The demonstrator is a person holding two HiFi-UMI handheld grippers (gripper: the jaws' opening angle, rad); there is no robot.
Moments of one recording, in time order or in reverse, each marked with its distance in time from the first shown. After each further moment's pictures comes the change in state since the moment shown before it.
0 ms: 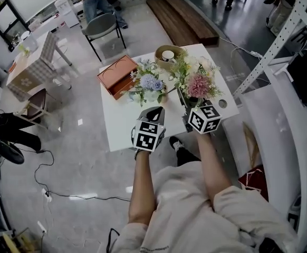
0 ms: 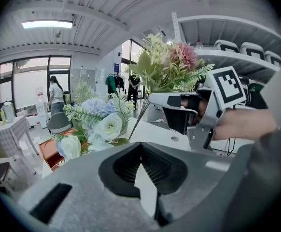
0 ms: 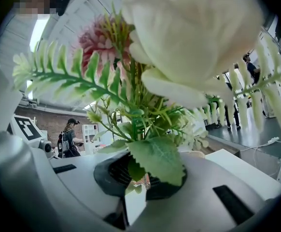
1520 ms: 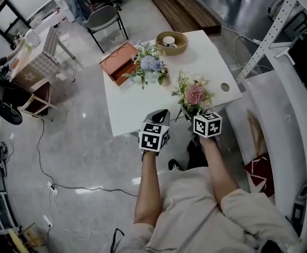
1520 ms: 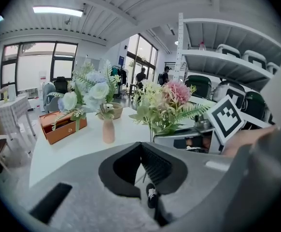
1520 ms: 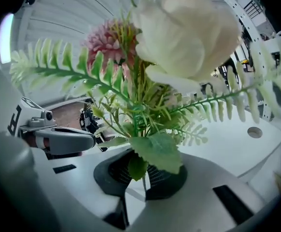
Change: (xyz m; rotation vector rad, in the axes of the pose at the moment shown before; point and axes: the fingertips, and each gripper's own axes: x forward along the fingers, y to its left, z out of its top) left arm -0.031 -0.053 -0.063 -0.129 0.046 -0.035; right arm -0.094 0.019 -0.155 0.189 0.416 -0.023
